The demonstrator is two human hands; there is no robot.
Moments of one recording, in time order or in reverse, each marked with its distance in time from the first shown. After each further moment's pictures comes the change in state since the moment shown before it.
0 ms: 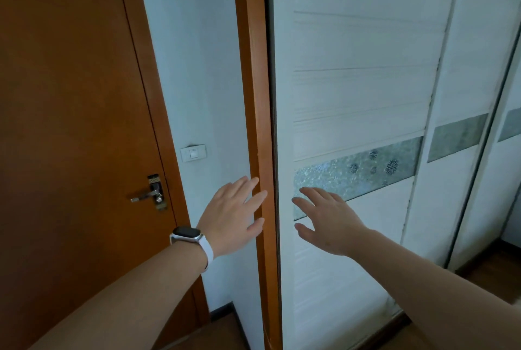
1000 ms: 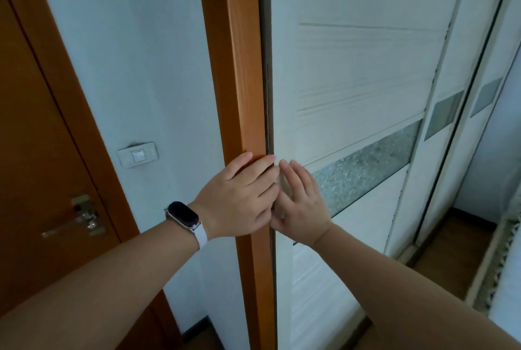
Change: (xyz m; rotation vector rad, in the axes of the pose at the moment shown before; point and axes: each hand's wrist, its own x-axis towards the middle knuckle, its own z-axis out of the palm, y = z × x) left_hand 0.165 -0.068 0.091 0.319 0.545 0.548; right_hand 0.161 0.042 0.143 -0.077 0.786 -0.032
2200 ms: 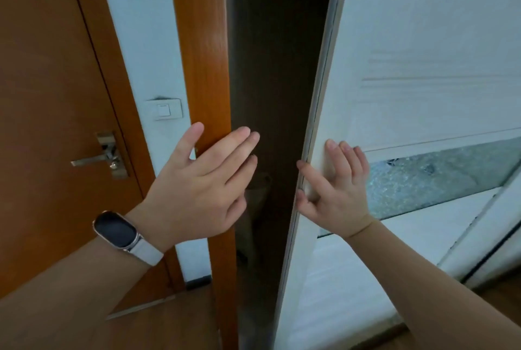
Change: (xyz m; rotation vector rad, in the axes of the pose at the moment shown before) left_hand 0.019 0.039 -0.002 0.274 -0.237 -0.309; right_hand -0.018 0.111 0.038 0.103 0.162 -0.101
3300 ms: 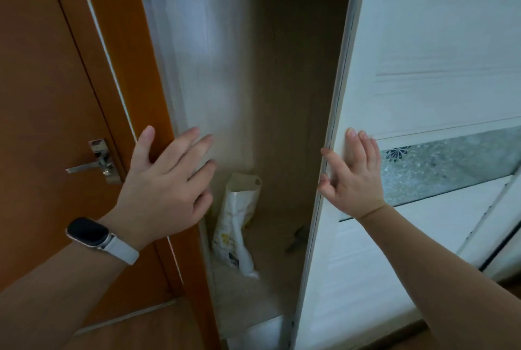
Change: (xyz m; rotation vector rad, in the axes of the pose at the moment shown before) left_hand 0.011 0.025 -0.004 0.045 0.026 -0.079; right_hand -0.043 0.106 -0.006 -0.061 -0.096 0.056
